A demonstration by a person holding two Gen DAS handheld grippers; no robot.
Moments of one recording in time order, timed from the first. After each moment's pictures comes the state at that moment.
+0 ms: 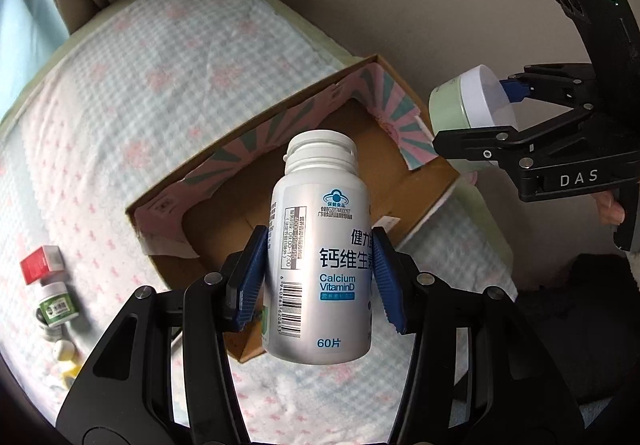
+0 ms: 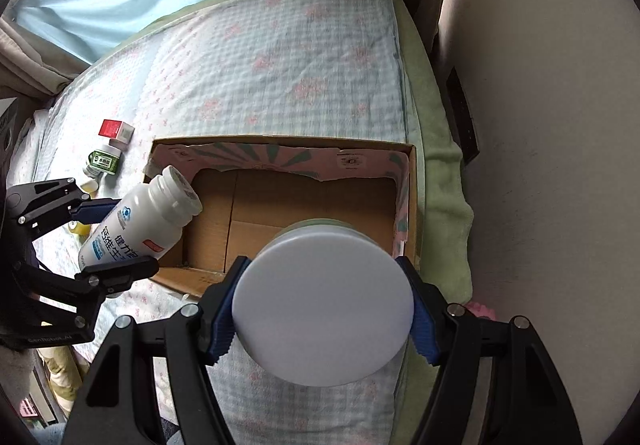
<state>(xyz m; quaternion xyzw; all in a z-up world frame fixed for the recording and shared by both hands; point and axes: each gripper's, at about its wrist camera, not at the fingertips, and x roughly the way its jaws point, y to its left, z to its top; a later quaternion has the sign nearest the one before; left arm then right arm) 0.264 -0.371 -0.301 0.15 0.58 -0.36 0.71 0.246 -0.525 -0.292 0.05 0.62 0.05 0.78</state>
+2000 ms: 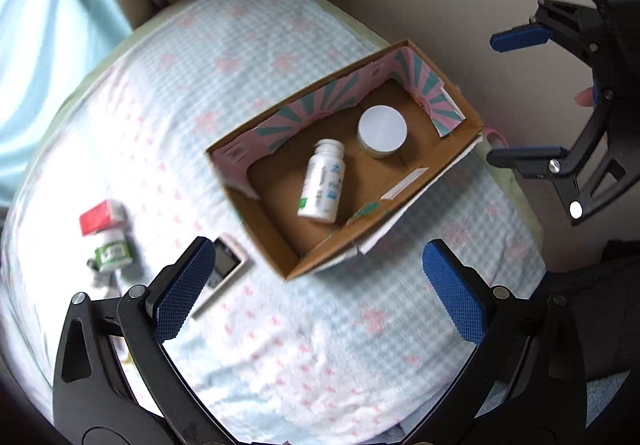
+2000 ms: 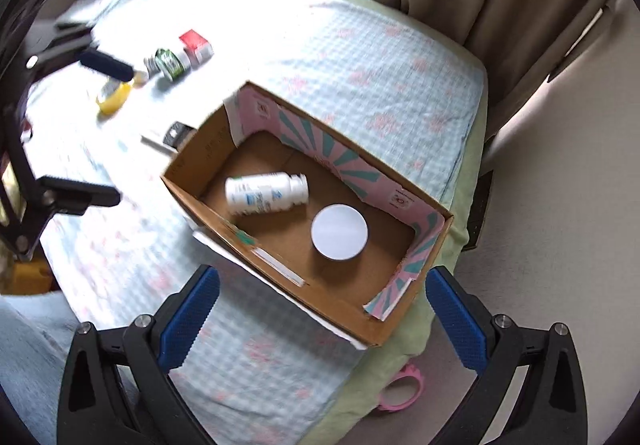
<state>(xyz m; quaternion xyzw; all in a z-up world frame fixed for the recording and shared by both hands) 0.203 -0.302 -0.234 0.19 0.56 -0.28 0.76 0.194 -0.466 -0.256 -0.17 0.56 0.18 0.79</state>
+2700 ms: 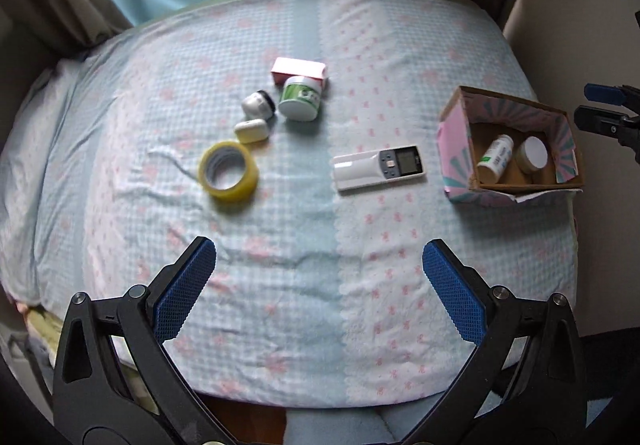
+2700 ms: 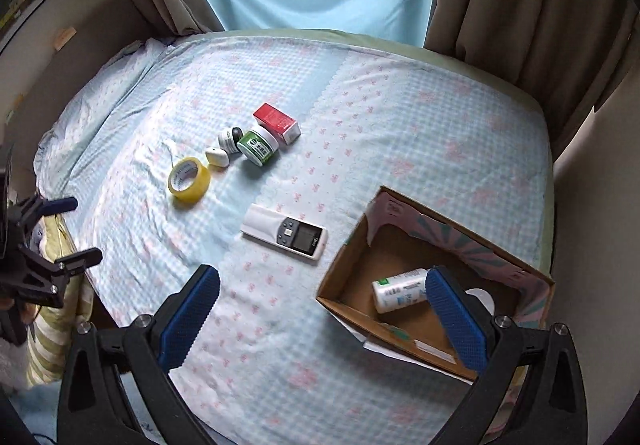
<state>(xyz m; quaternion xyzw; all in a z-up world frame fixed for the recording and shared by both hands) 0.119 -0.028 -0.220 0.01 0.56 -0.01 0.83 0.217 -0.300 -0.202 -0.06 0.53 0.23 0.82</state>
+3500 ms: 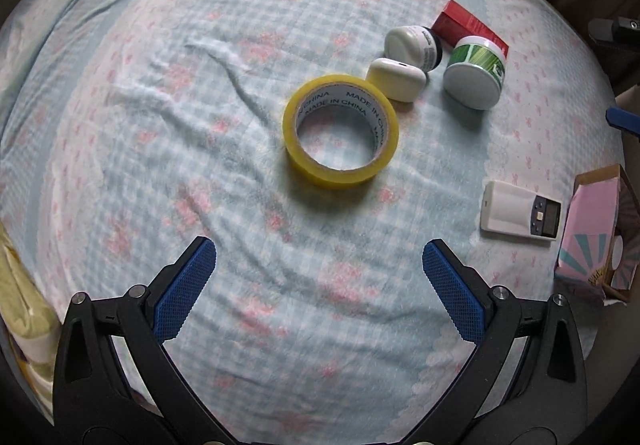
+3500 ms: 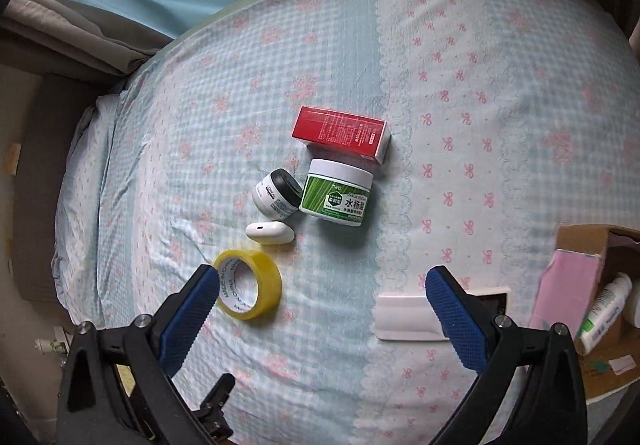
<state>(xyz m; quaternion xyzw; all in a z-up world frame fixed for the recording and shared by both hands) 0.200 0.130 -0.401 -0.13 0.62 0.11 0.76 0.379 -0.096 -0.329 0.13 0.64 0.16 0.74</state>
